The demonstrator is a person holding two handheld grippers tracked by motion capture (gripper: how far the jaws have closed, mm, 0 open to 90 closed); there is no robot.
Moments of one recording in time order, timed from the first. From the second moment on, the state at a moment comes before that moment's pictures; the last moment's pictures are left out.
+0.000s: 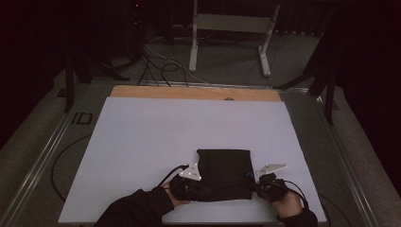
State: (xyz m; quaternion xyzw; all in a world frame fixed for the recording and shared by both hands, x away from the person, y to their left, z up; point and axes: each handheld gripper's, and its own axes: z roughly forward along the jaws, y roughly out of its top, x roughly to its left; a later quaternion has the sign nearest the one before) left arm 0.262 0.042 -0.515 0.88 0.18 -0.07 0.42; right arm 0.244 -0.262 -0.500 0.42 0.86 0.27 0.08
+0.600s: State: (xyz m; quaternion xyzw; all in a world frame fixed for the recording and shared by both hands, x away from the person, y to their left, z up) left arm 0.267 0.049 -0.491 0.87 0.21 -0.07 0.45; right arm 0.243 -0.265 -0.480 0.43 0.84 0.32 0.11
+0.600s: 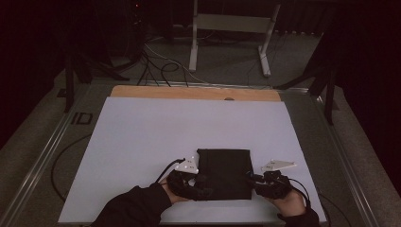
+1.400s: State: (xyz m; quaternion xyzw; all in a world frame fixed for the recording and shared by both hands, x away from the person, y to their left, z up) left arm 0.283 0.060 -0.476 0.86 0.23 -0.05 0.45; right arm 0.256 -0.260 -0.460 0.42 0.83 0.36 0.08
